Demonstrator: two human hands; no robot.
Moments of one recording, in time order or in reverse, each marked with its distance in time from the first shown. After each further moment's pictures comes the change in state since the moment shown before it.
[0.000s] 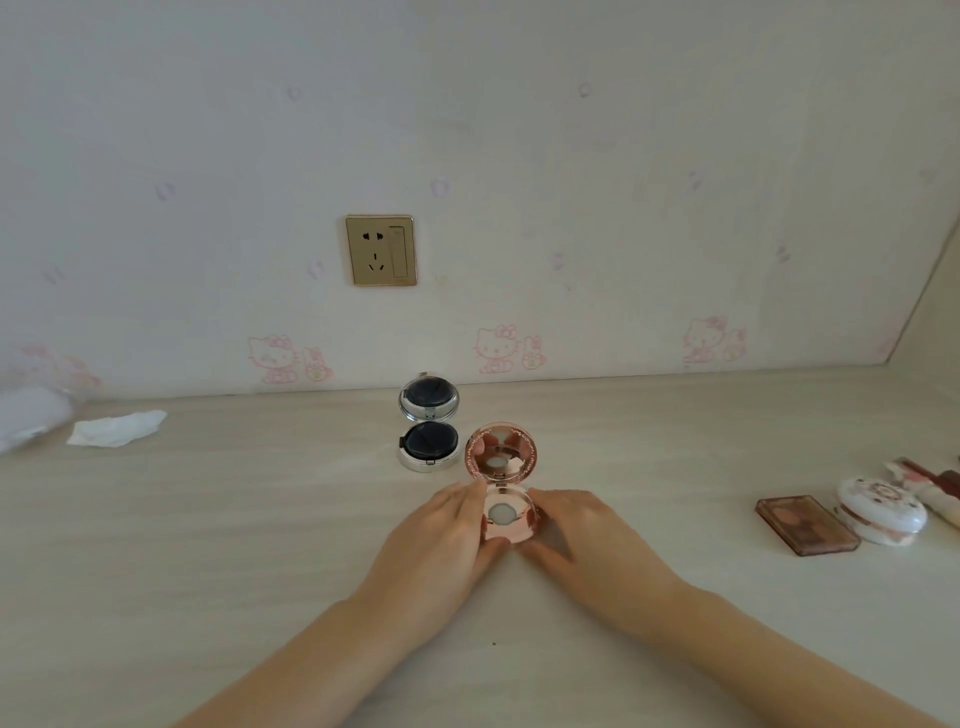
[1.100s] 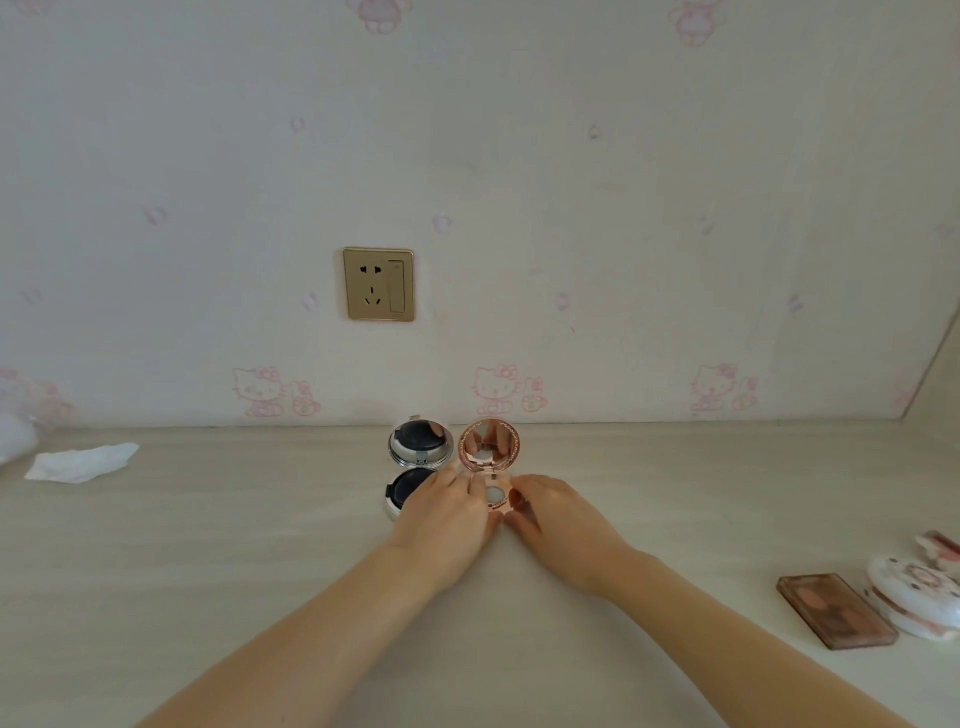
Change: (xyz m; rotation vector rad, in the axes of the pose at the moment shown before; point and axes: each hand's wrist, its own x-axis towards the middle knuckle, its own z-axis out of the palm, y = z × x) left_hand 0.097 -0.041 0.039 0.276 0.014 0.058; right_hand 0.092 0.044 0.010 -0.097 -0.069 0.120
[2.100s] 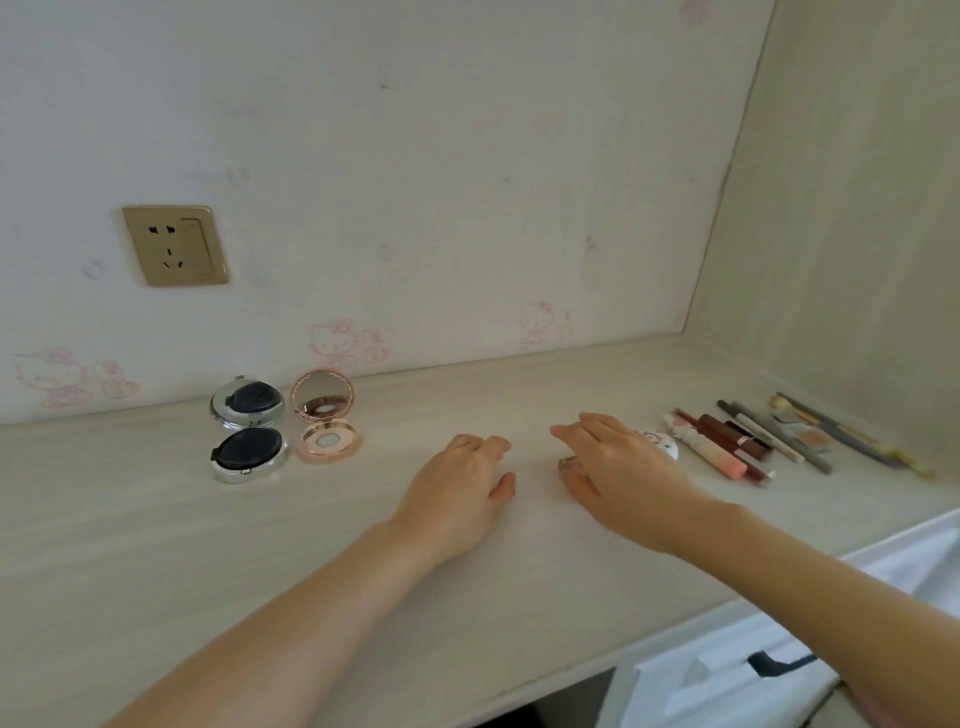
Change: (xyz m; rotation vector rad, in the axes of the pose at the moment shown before) left_hand 0.011 0.177 -0.033 -0.506 -0.046 0.131; right_hand -0.181 0.086 -0.124 -0.433 0.095 0.119
